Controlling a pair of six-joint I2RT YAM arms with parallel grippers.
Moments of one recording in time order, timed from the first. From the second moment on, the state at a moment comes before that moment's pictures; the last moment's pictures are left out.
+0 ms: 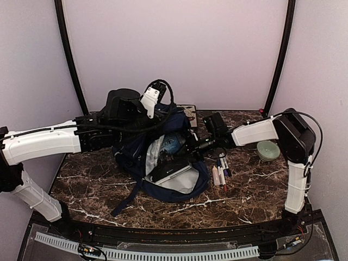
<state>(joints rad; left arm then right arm) -1.01 1.44 1.26 -0.12 -0.34 -0.08 0.65 2.01 1.24 0.06 -1.01 0.83</state>
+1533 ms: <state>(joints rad) -1.03 1.16 1.07 -0.22 -0.31 -0.06 0.85 1.74 1.24 -0.34 -0.61 0.23</state>
